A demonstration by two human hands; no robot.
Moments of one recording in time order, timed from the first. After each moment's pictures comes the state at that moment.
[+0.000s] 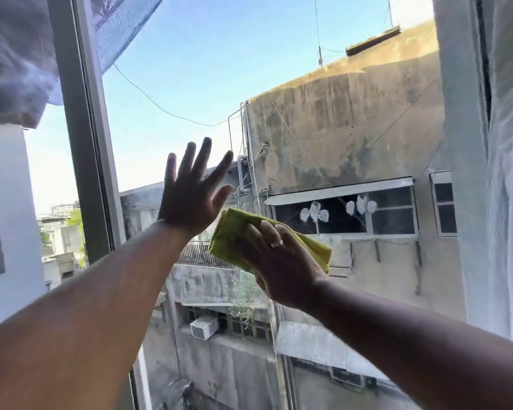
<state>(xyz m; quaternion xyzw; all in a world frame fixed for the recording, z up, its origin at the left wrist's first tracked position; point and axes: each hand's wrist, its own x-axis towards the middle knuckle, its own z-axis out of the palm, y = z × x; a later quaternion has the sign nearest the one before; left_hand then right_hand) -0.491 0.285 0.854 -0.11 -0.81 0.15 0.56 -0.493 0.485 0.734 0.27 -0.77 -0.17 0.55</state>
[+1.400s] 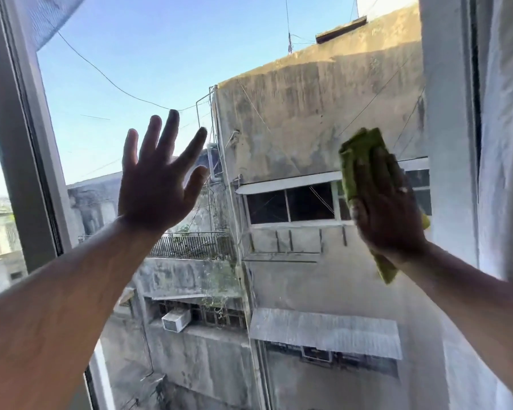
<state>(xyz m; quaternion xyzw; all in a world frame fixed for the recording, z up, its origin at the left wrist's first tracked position) -0.520 0.272 0.845 -0.13 -0.74 0.14 0.64 -0.541 0.649 0.746 0.08 -0.78 0.02 0.62</state>
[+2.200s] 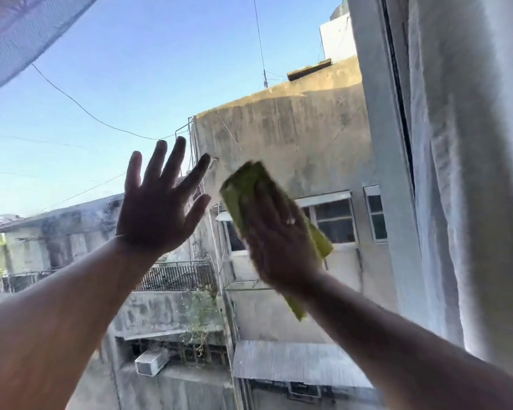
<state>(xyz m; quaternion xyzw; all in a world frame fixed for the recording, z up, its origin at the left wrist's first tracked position) -0.527 0.358 0.867 -0.15 -0.73 0.20 0.63 -0.542 0.580 0.772 0.16 -0.74 -0.01 0.65</state>
